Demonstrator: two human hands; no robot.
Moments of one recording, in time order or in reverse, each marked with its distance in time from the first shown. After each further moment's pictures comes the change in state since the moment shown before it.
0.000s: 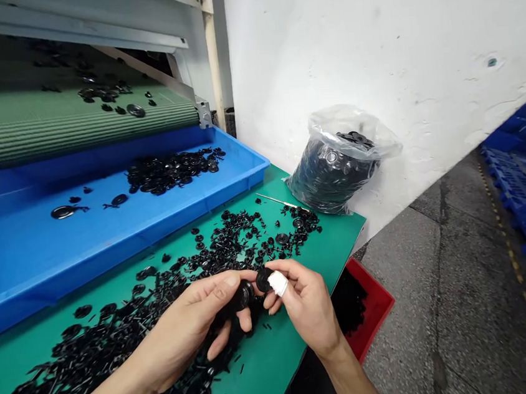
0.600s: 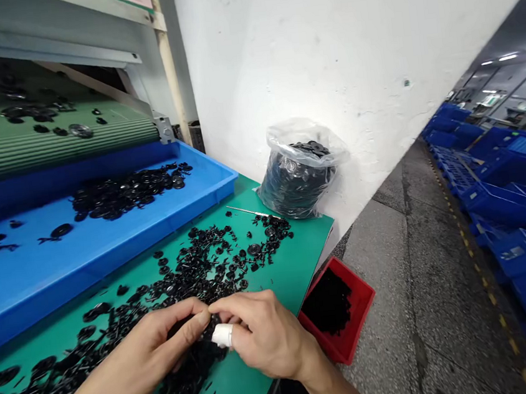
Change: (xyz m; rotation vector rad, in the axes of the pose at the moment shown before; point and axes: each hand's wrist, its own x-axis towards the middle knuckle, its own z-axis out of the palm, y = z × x) left_hand -0.001 0.002 -0.016 0.655 0.058 0.110; right_hand -0.004 -0.018 0.003 -0.392 -0.301 -0.163
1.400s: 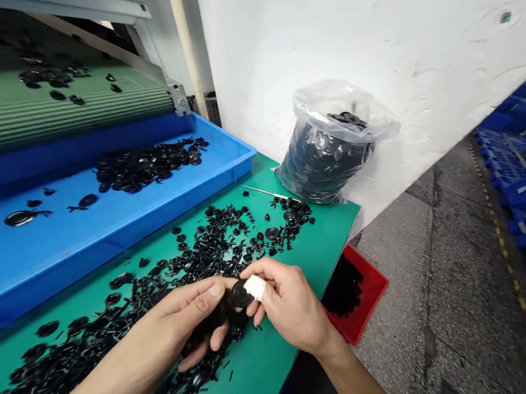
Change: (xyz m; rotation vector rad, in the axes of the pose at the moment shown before) left_hand 0.005 0.006 0.009 -0.539 -0.173 -0.199; right_hand 0.010 0.017 0.000 0.367 0.083 0.215
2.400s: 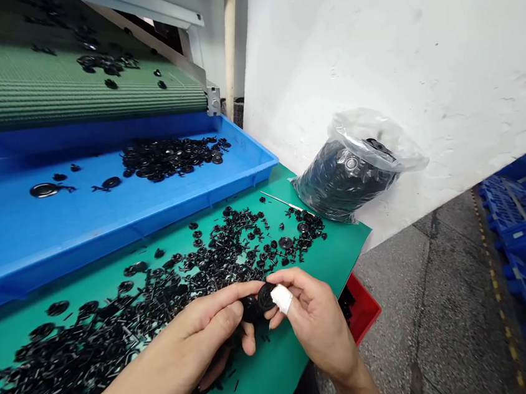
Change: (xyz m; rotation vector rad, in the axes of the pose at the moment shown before) left_hand -0.013 -0.010 0.003 0.054 0.022 0.059; right_hand -0.007 -0.013 -0.006 -0.091 0.086 -0.032
